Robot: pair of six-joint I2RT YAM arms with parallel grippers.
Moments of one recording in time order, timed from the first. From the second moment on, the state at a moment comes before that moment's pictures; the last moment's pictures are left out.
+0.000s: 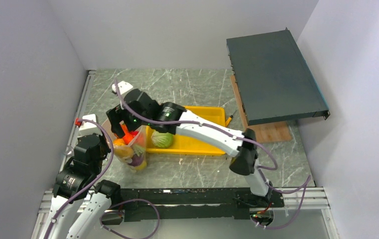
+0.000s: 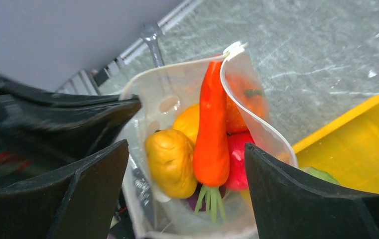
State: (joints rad) left arm -0.34 0.39 0.77 -0.82 -0.52 -0.27; right arm 1.18 2.12 2.21 -0.61 0.05 0.36
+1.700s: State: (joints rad) left arm -0.34 0.65 1.18 -1.04 0.44 -0.24; right arm 1.34 1.46 1.26 0.01 -0.17 0.69
